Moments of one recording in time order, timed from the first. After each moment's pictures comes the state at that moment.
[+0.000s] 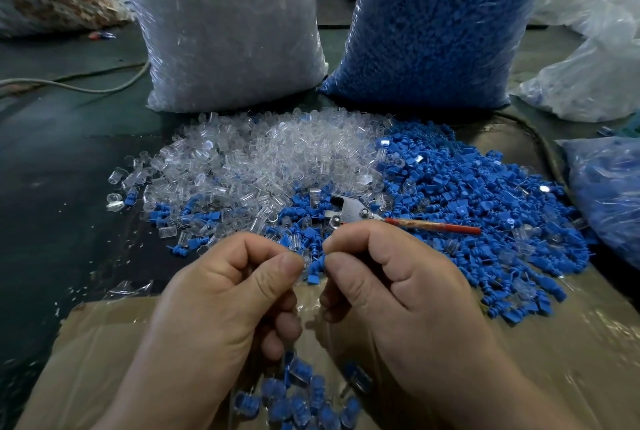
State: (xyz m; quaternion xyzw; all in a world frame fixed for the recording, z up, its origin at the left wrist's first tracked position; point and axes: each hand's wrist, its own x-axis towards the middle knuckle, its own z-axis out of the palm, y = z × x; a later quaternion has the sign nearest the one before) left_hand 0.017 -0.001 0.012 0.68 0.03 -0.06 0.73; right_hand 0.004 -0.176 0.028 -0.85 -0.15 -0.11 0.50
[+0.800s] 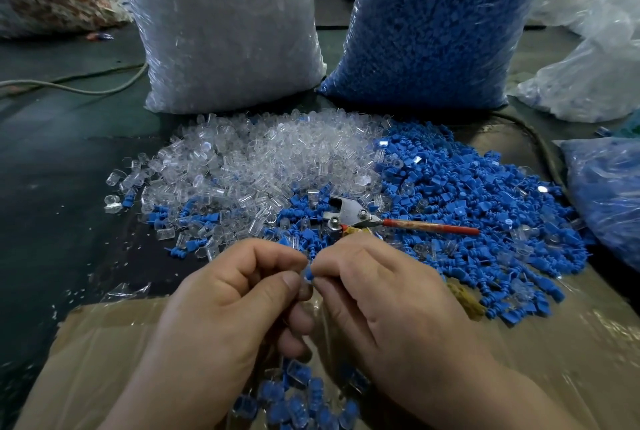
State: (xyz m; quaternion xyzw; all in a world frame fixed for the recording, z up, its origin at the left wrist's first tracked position) left_hand 0.016 -0.003 0.014 0.69 0.00 -0.08 0.72; right_hand 0.007 -0.176 0.023 -0.89 -0.25 -0.17 0.34
